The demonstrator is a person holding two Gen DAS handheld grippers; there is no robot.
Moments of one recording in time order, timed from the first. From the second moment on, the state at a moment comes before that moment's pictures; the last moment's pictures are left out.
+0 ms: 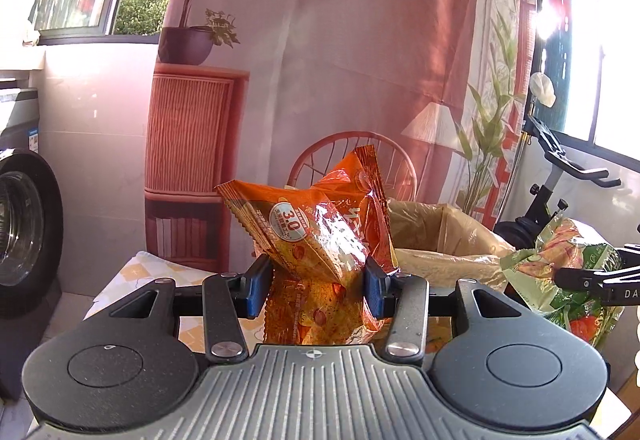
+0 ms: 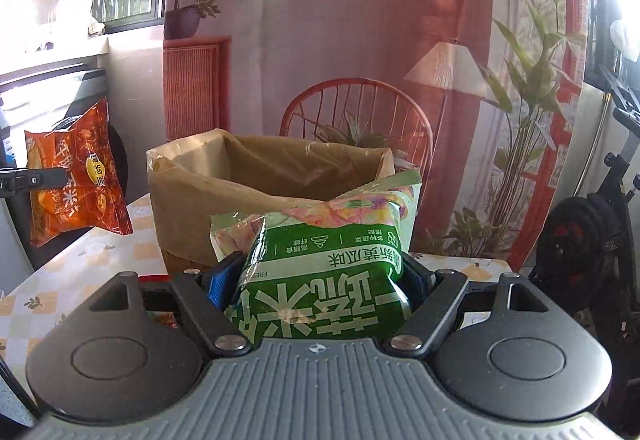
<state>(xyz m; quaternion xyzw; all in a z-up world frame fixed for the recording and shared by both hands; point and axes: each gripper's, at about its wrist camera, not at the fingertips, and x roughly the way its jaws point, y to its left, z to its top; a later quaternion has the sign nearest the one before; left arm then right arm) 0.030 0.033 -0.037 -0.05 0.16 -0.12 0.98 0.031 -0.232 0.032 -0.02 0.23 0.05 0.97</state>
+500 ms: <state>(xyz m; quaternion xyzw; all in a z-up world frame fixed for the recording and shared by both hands) 0.137 -0.002 -0.008 -0.05 0.15 -0.13 0.98 0.165 -0.235 0.050 -0.04 0.18 0.03 0.98</state>
